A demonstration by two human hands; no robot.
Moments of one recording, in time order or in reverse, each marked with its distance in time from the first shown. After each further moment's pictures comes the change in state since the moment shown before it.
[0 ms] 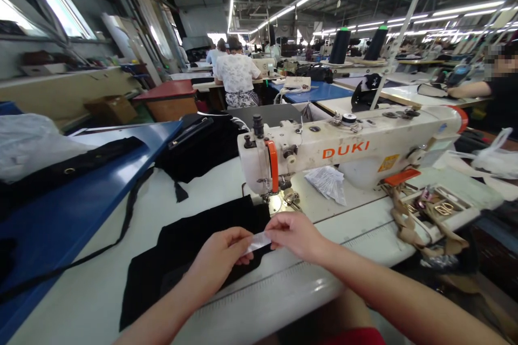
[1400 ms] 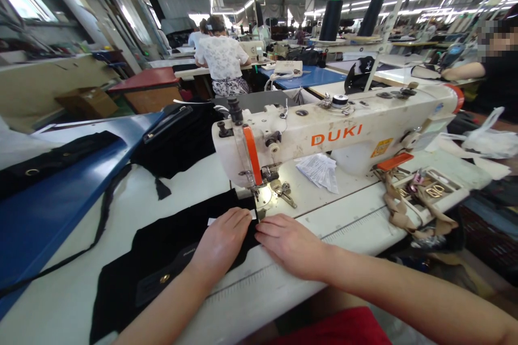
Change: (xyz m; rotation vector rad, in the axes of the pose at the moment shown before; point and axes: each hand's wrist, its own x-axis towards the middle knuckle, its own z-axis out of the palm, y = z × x) left_hand 0.048 -0.039 0.016 1.131 0.395 1.123; right_hand -0.019 0.032 -0.010 -1.139 -0.048 -0.763
